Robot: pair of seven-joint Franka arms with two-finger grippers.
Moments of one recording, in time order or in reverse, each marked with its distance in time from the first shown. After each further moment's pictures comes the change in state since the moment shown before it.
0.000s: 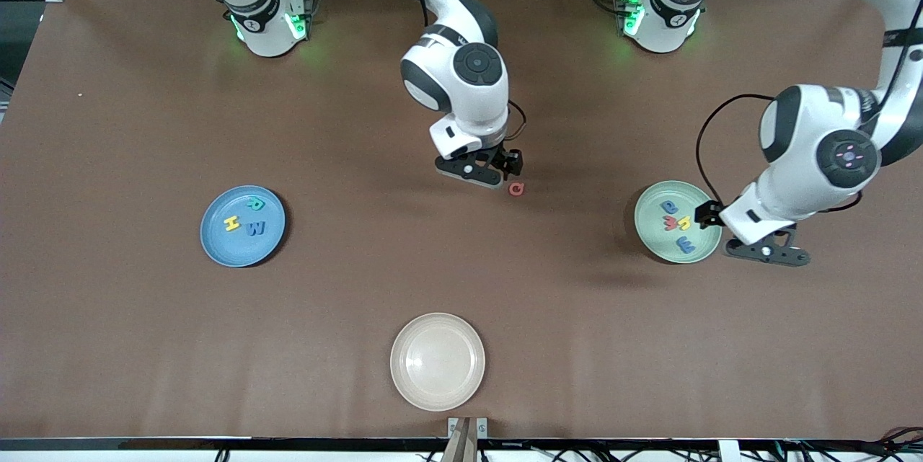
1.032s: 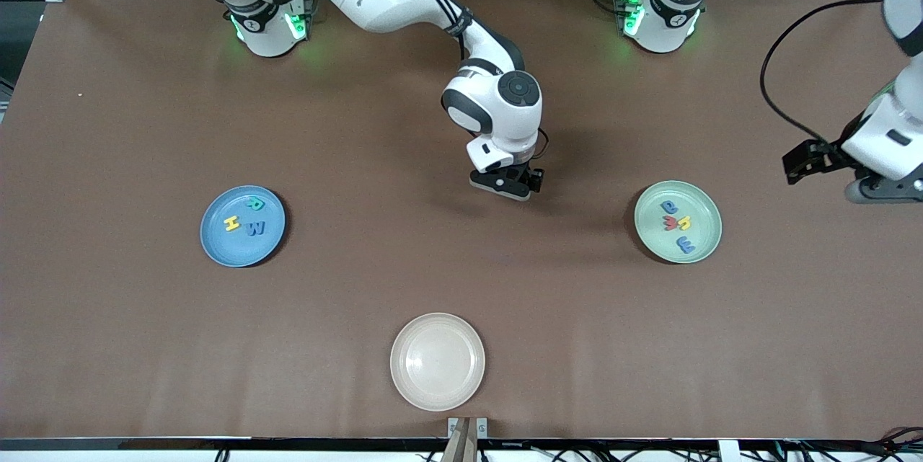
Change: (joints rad) left arm -0.230 -0.207 0.279 0.248 -0.039 -0.409 -0.020; right arm 0.129 0.271 -0.099 0.232 -0.023 0.063 0.078
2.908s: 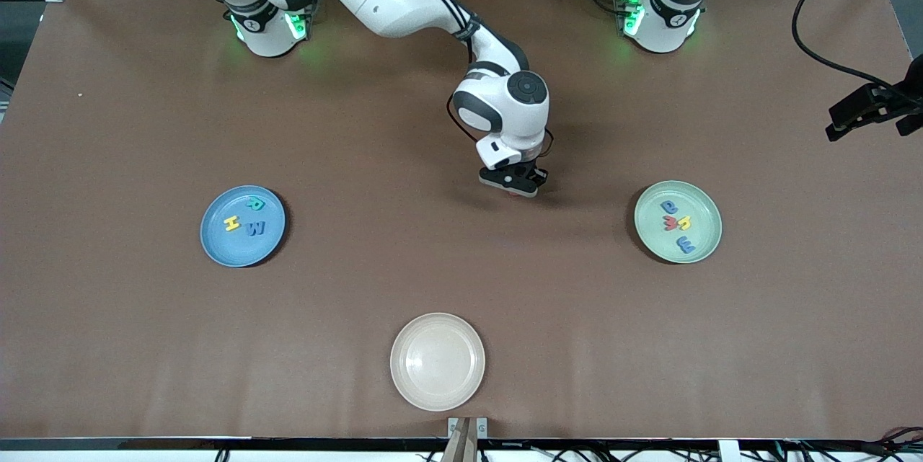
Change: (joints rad) left arm -0.102 -0.069 0.148 0.087 -0.096 -0.139 -0.095; right arm 0.046 0.064 -0.022 0.040 -0.007 0.032 0.045
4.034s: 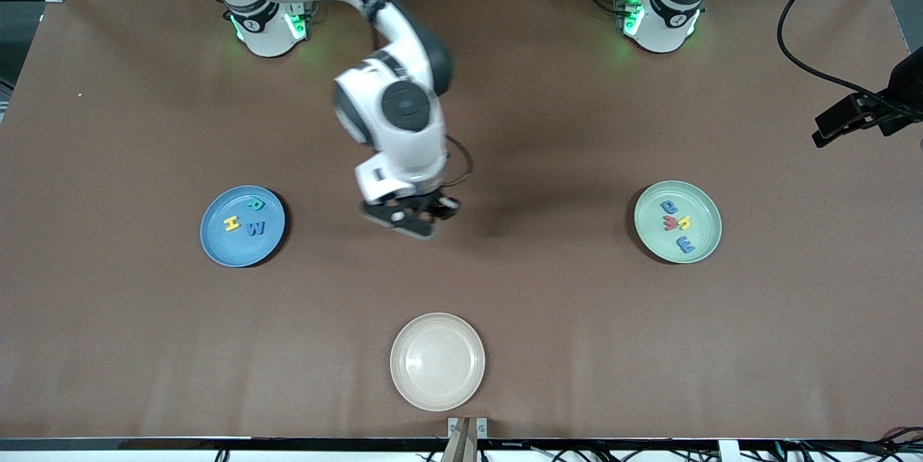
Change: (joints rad) left arm -0.005 0.011 -0.020 0.000 -0.006 -0.002 -0.066; right arm -0.370 -0.512 -0.025 -0.344 0.108 -0.255 -0.456
